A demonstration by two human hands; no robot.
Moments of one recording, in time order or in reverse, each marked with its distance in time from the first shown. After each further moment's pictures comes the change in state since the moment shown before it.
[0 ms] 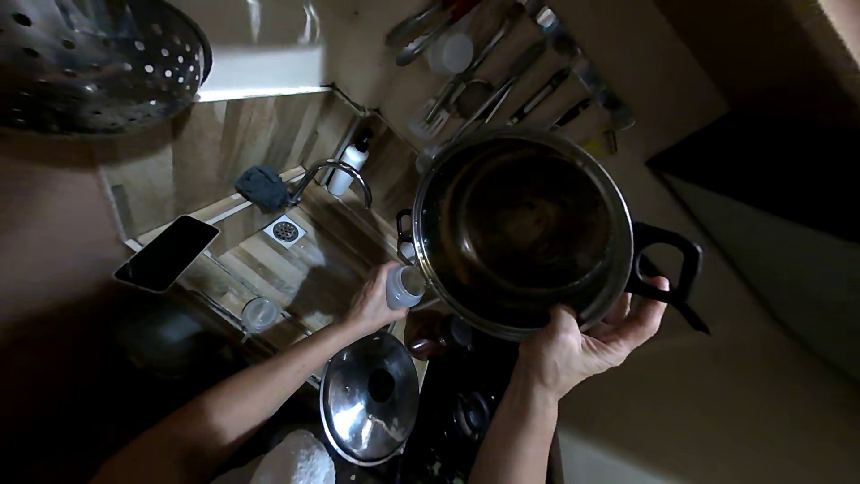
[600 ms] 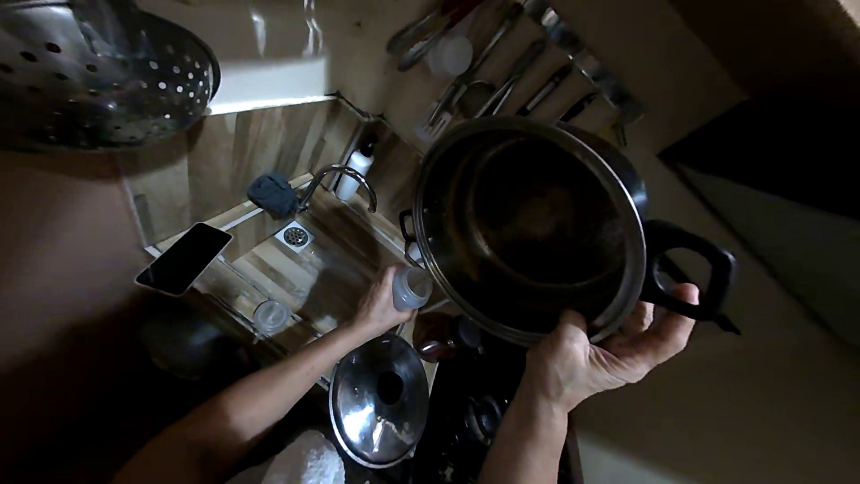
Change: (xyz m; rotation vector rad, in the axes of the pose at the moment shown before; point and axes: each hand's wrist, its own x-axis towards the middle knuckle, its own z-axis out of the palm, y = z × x) left_hand -0.002 0.006 0.003 0.036 0.047 0.034; right_hand -0.005 -0.013 -0.003 -0.008 0.033 -0.124
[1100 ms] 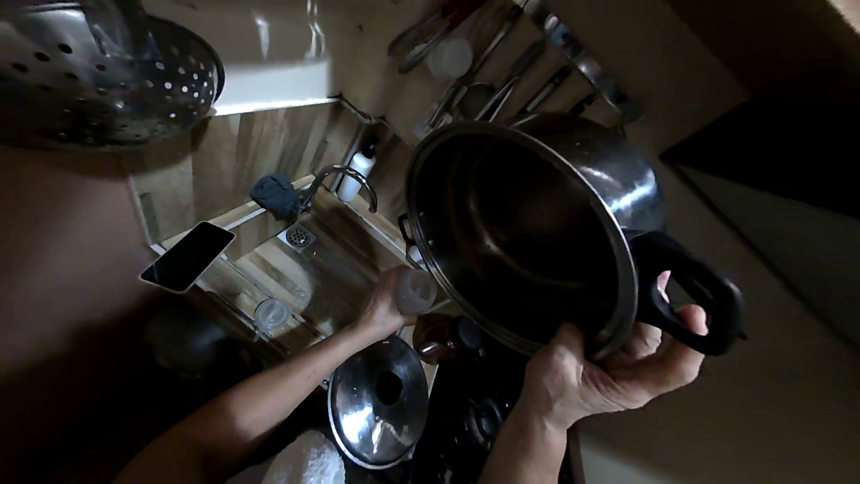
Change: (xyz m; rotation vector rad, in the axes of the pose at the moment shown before) left_hand -0.004 0.003 0.006 -0.077 -0.031 0.014; right_hand -0.003 -0.007 -0.009 0.063 -0.073 -0.191
